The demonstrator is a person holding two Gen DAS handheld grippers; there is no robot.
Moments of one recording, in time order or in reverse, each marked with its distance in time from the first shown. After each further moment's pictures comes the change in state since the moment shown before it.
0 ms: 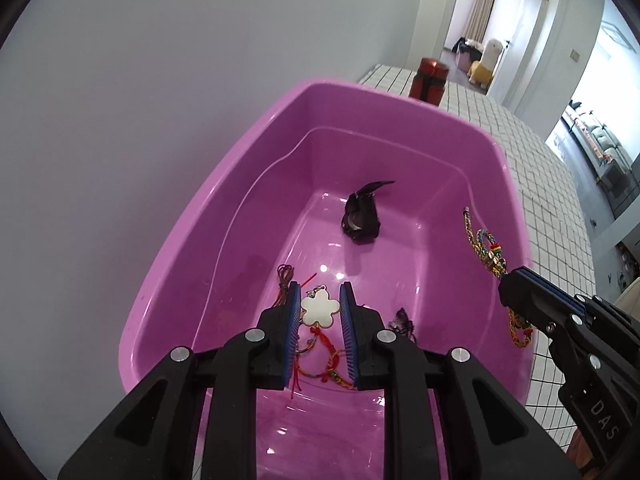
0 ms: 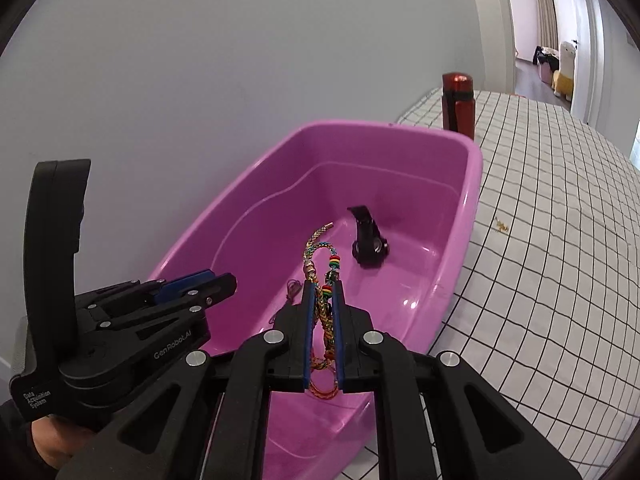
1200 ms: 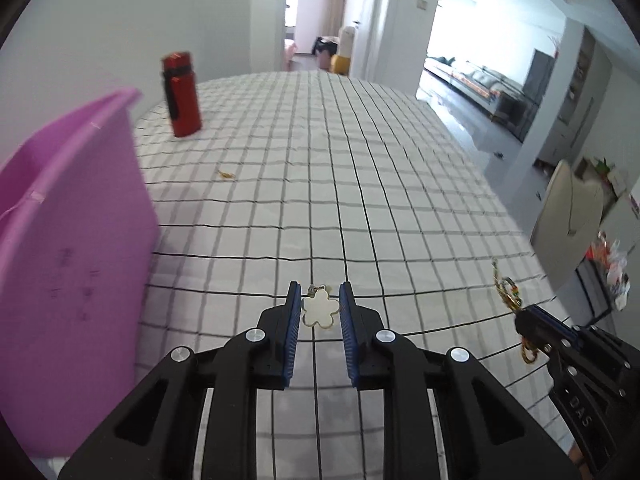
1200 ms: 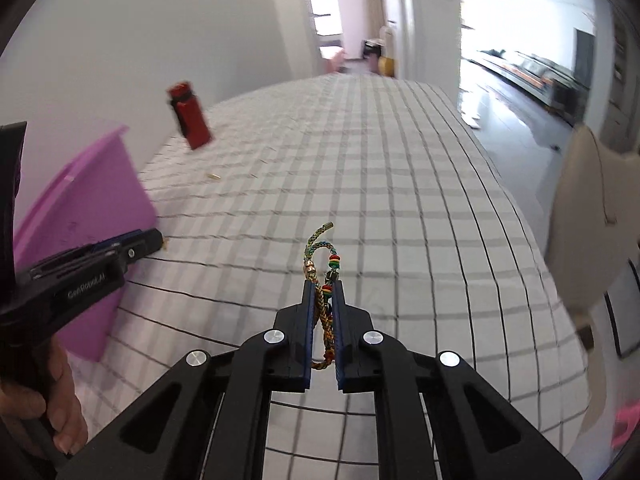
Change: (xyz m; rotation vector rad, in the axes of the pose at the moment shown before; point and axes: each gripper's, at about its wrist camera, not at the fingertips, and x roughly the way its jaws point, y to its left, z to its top) left arm 0.023 -0.263 -0.100 0.348 -0.139 -0.294; right arm -0.137 -0.234 -0.198 0.309 -0.173 -0.449
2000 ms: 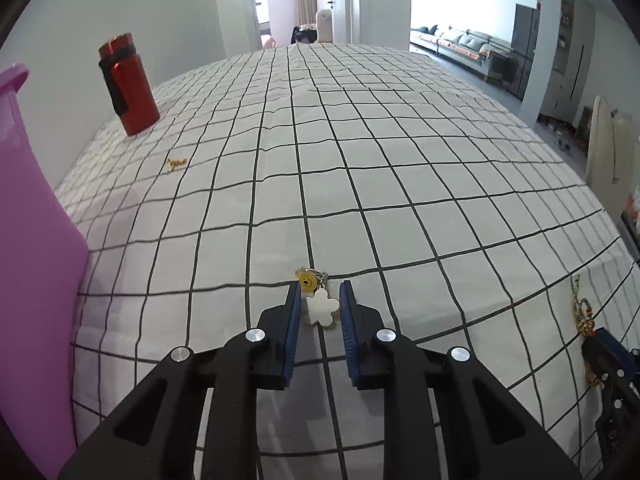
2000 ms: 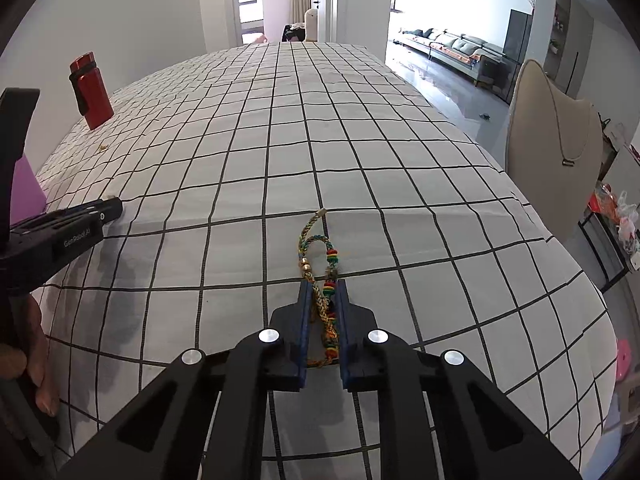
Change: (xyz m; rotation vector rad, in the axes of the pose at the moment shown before) left arm 0.159 -0.007 -0.008 0.169 0.039 0.027; right arm 0.099 -0.033 -0.056 0.136 0.052 -0.304
